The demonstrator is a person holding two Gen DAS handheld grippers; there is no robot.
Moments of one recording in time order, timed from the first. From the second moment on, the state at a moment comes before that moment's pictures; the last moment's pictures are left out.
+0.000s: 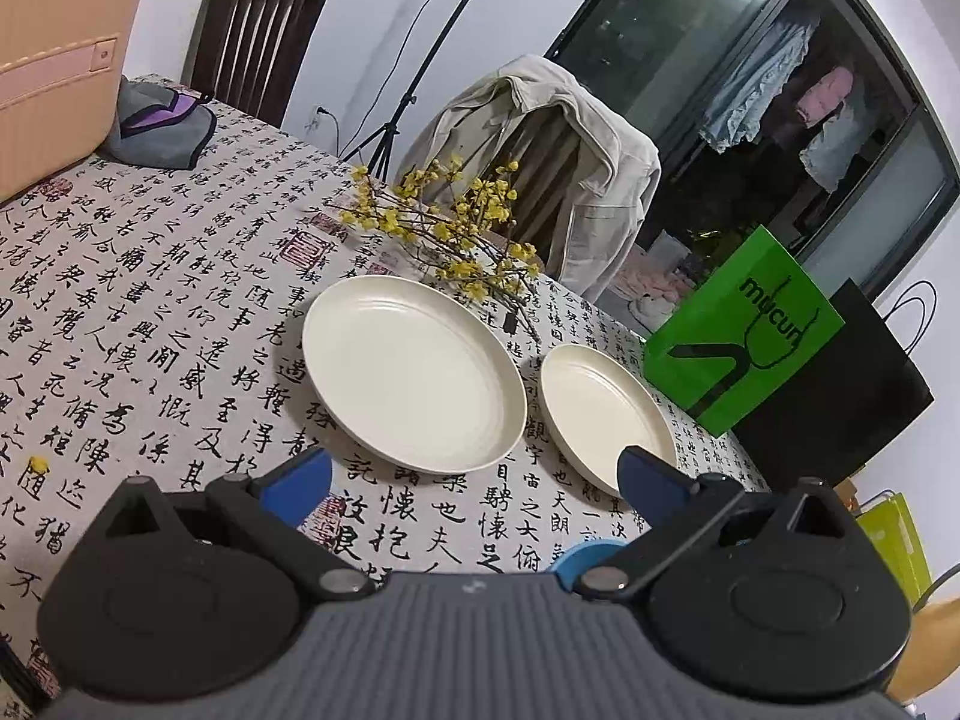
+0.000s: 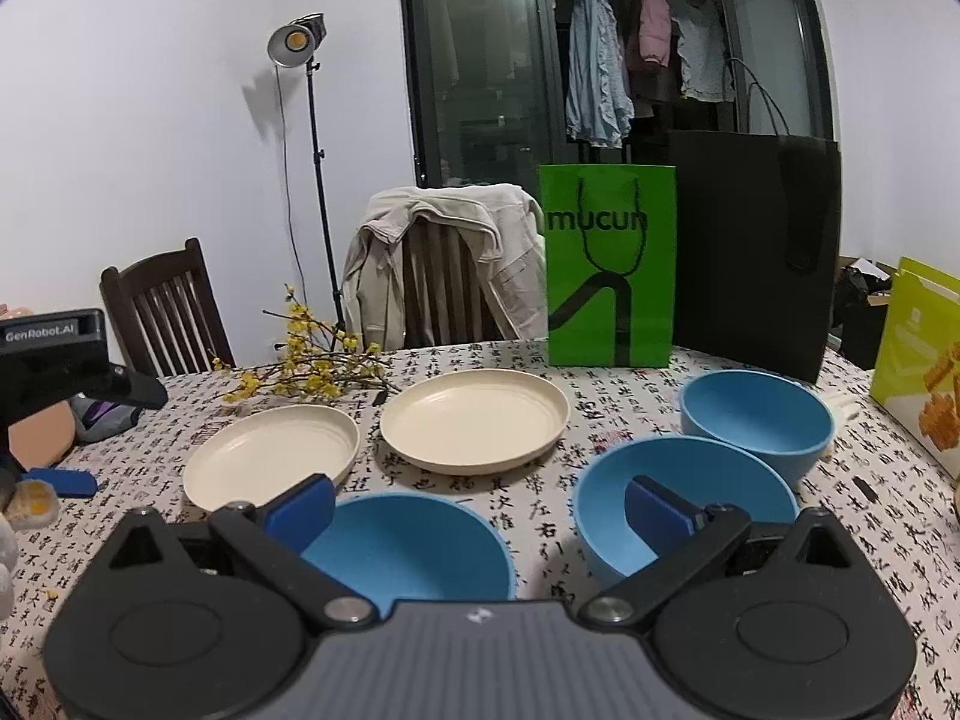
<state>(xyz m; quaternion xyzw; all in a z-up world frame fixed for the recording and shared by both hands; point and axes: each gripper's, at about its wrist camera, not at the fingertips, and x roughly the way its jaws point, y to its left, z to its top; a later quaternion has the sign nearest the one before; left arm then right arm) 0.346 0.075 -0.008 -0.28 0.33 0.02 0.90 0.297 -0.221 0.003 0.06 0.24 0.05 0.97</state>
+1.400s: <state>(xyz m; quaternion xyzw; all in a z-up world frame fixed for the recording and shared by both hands) 0.449 0.133 -0.027 -0.28 0.35 0.16 0.88 0.449 -0.148 0.002 0.09 0.32 0.06 0.94</state>
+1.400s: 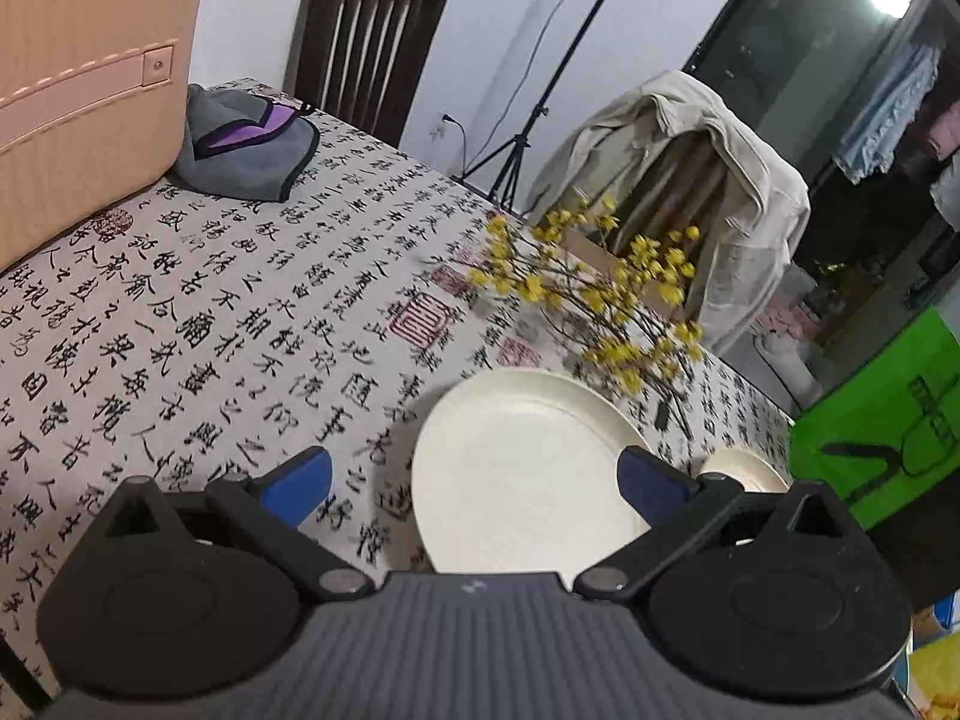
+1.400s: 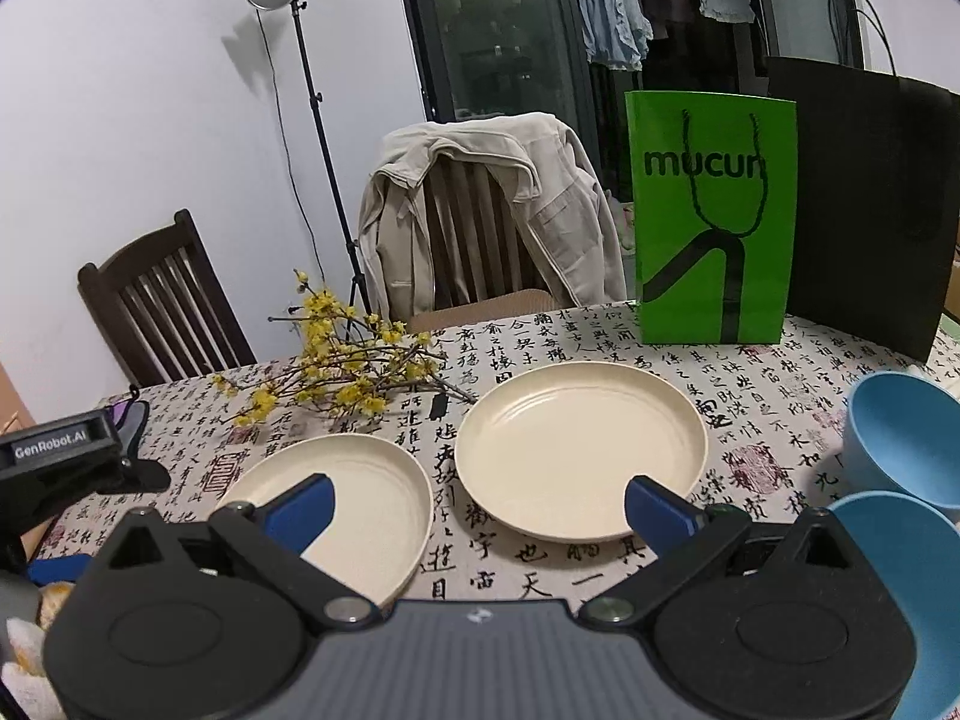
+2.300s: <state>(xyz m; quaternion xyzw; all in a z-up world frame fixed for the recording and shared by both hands) 0.481 0.167 -0.062 -0.26 0.35 0.13 0.89 0.502 -0.082 -0.021 0.08 0.37 0.05 0.93</state>
